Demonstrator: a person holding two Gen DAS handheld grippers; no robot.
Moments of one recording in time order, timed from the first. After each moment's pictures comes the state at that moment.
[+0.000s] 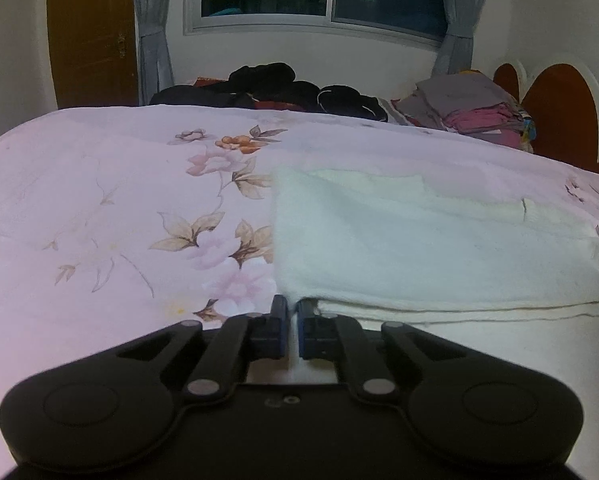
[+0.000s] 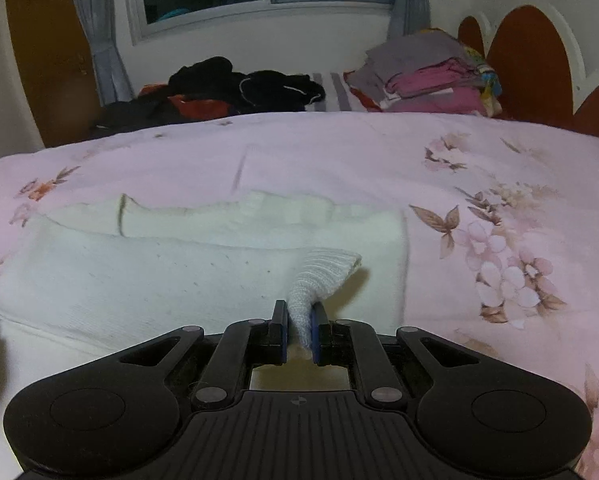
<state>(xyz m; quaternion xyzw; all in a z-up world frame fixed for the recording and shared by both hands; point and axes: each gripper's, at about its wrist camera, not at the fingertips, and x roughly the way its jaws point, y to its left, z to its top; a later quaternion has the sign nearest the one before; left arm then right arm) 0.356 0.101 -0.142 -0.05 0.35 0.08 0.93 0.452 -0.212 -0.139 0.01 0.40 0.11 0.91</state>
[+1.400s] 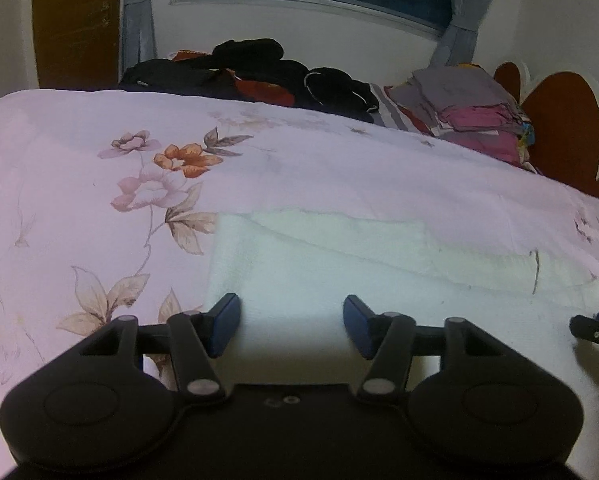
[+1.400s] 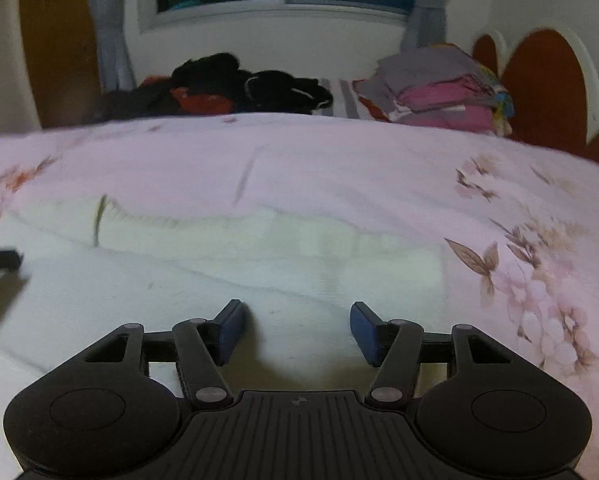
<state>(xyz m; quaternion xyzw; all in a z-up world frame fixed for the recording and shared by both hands) 0.453 0.097 -0.141 -0.09 0.38 0.06 0.92 0.501 -0.187 -0.157 0.00 0.39 0.11 0.91</state>
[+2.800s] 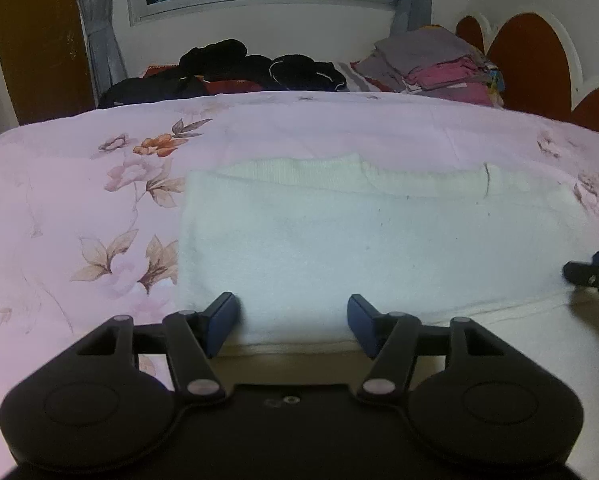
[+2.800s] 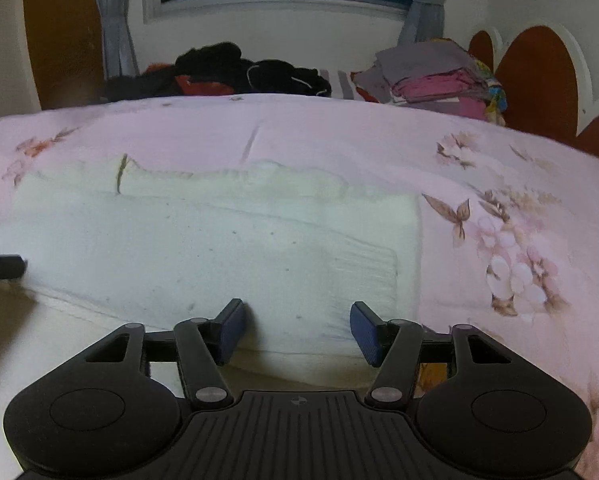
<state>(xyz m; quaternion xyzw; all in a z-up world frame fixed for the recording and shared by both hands) 0.402 0.052 -0.140 0.00 0.40 0.03 0.92 0.447 -0.199 -0.157 -0.01 0.40 0.12 0.91</state>
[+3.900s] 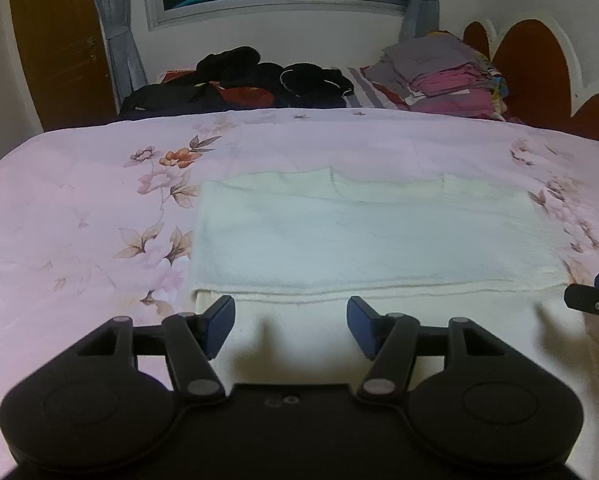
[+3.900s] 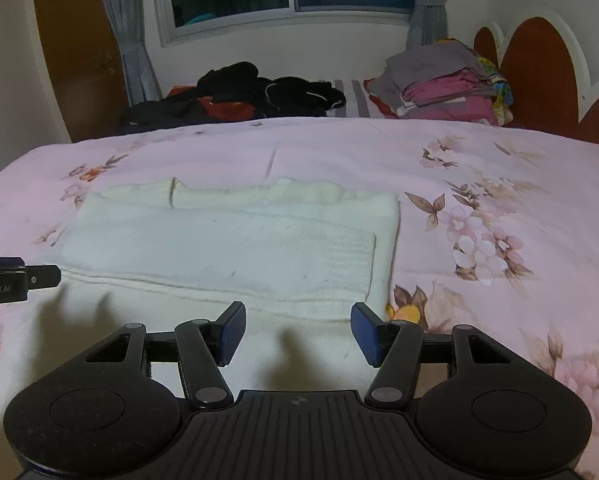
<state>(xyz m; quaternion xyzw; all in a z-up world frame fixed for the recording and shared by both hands) 0.339 0.014 -0.079 0.00 0.40 0.05 0.92 0.370 -0.228 -0.099 0.03 0.39 0.16 0.91</state>
